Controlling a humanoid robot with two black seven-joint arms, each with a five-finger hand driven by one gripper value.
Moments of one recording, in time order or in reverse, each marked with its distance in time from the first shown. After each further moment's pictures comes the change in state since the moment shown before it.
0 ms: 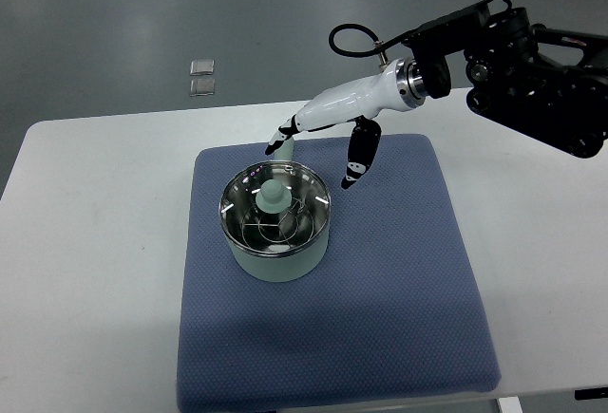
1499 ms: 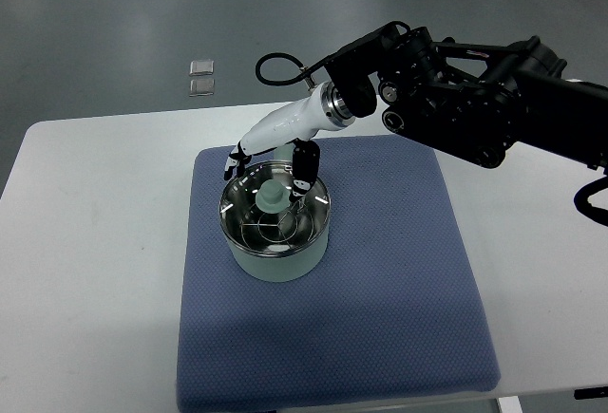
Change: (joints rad) left arm 0.000 0.000 0.000 0.000 0.000 0.000 0.000; right arm 0.028 0.243 -0.059 -0.182 -0.016 -0.004 -0.035
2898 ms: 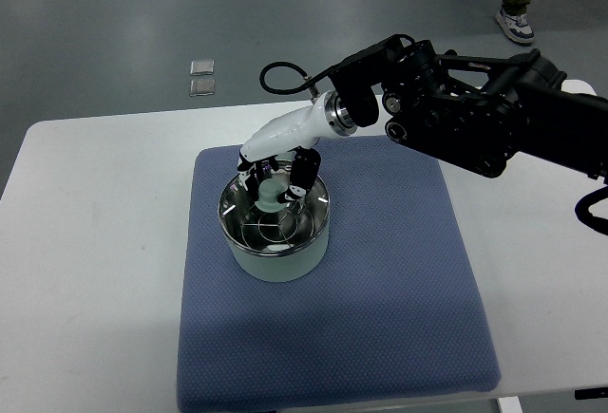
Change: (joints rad) left arm 0.000 0.000 0.000 0.000 0.000 0.000 0.000; right arm -0.035 -0.003 0.006 0.008 -0.008 -0.024 0.019
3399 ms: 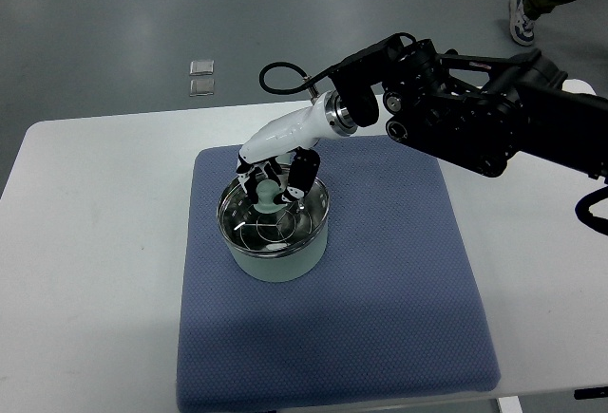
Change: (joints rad) left arm 0.000 0.000 0.000 0.000 0.000 0.000 0.000; right arm -0.001 -0.002 0.007 0.001 0.000 0.000 0.018
